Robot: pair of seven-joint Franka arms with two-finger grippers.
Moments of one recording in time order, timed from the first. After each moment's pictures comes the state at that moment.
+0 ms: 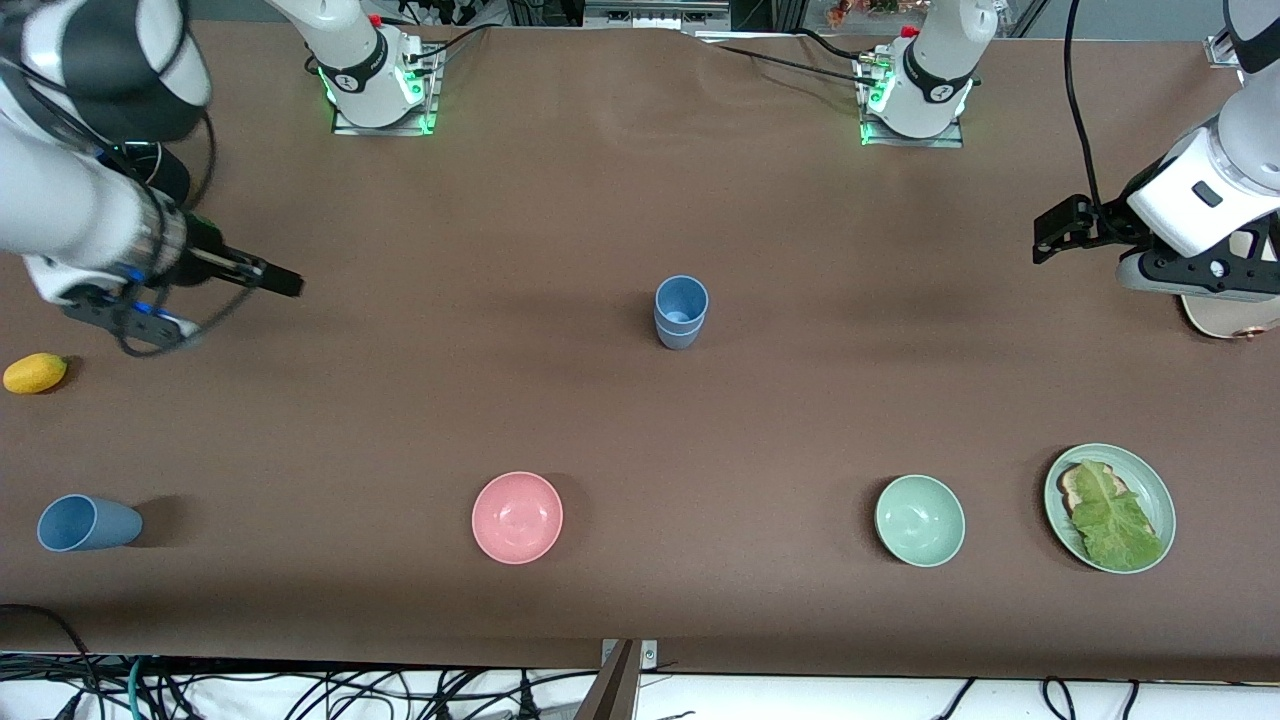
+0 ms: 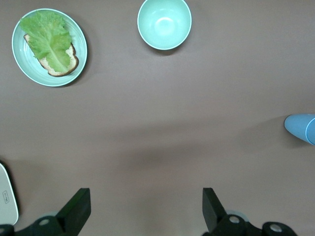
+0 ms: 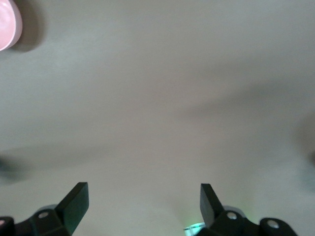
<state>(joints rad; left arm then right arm) -0.05 0.05 -0.03 -1.58 -0.01 1.55 0.02 0.04 0.10 0.05 -1.66 0.05 1.58 0.37</state>
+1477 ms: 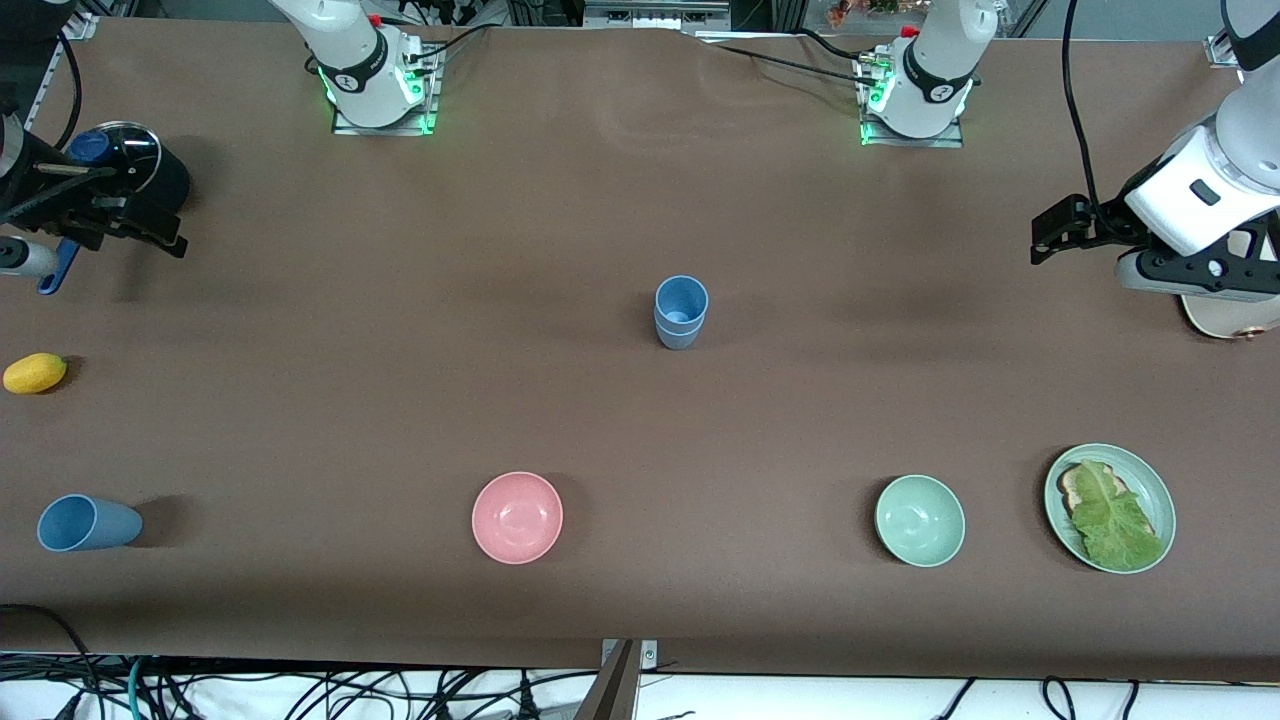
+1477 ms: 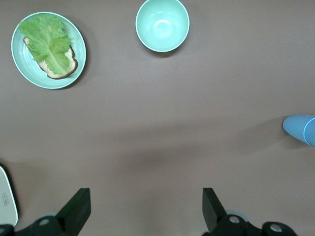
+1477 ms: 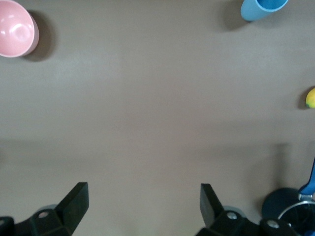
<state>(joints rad) -0.06 0.05 -0.03 -1.58 -0.01 1.55 0.02 -0.04 0.00 0.02 -1.66 0.00 1.64 0.07</state>
